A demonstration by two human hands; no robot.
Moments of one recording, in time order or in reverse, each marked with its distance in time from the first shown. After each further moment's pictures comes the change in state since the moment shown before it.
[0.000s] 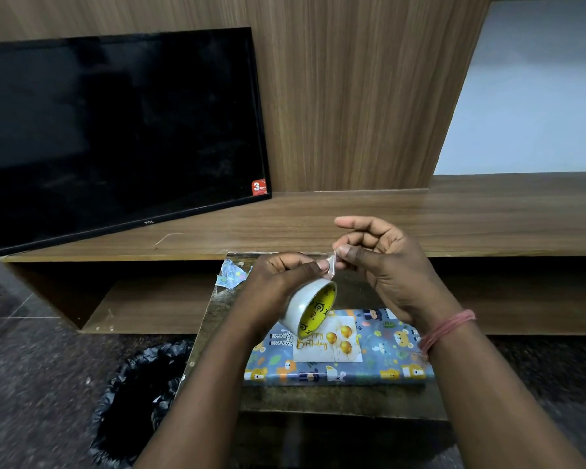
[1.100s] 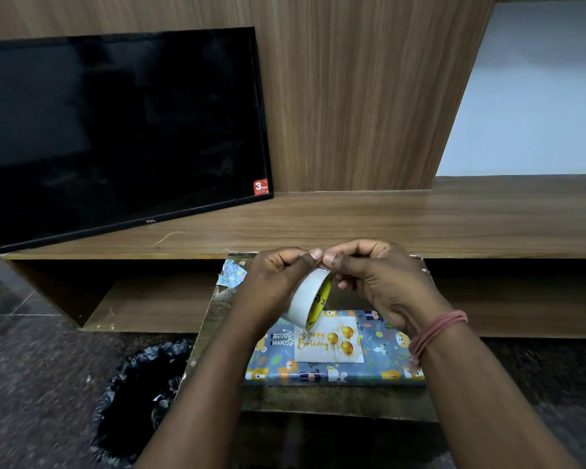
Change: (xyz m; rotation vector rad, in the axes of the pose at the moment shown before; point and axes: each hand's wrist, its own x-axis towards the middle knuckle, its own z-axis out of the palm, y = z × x) left_hand 0.006 -0.002 -0.001 0.005 0.074 0.064; right_hand 0.000 0.006 0.012 -0.109 0.089 0.261
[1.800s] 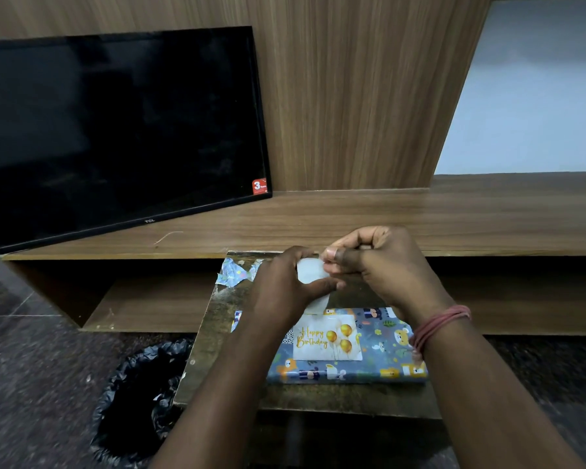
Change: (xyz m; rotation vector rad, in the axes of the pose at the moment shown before) left_hand 0.014 -0.022 0.010 0.620 0.132 0.163; right_hand -0.010 -0.020 0.008 -0.201 0.112 -0.062
